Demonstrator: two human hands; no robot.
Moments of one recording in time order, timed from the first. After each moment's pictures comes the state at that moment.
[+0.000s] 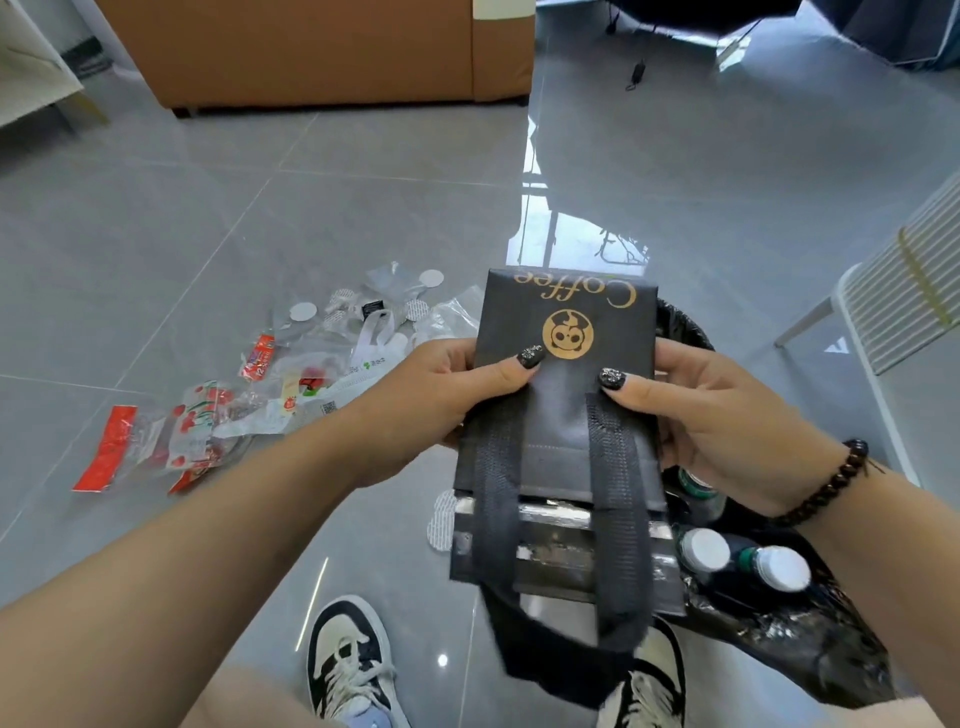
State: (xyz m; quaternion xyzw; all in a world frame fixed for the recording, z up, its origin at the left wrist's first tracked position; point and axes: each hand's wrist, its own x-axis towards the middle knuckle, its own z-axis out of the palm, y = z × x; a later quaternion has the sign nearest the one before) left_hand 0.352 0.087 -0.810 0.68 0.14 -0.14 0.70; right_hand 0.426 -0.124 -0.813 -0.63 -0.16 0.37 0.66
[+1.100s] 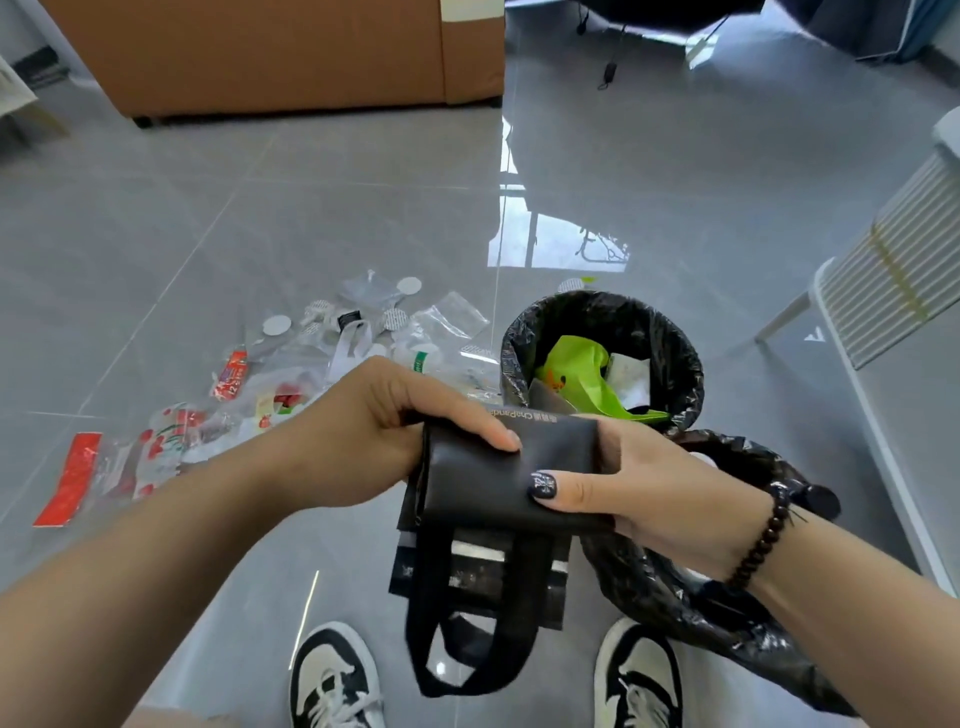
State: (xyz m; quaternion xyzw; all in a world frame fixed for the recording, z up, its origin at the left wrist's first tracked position) left_hand 0.348 0.106 -0.805 0.82 -0.07 -0.09 0.57; right_hand 0.410 -0.117 -0.835 -0.58 -0.14 0.48 0.65
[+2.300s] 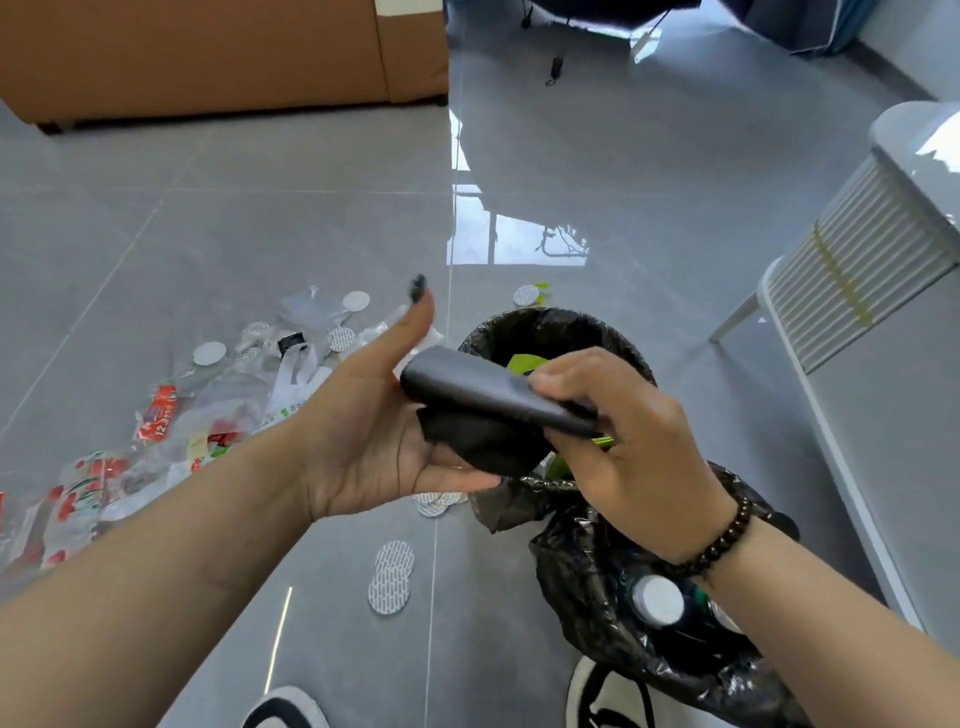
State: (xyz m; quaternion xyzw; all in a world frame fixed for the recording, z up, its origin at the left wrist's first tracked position) left_hand 0.433 0.074 -0.817 0.46 0.22 -0.29 0.81; right_hand 0.471 -0.127 -0.853 -0.77 -0.40 -0.09 0.48
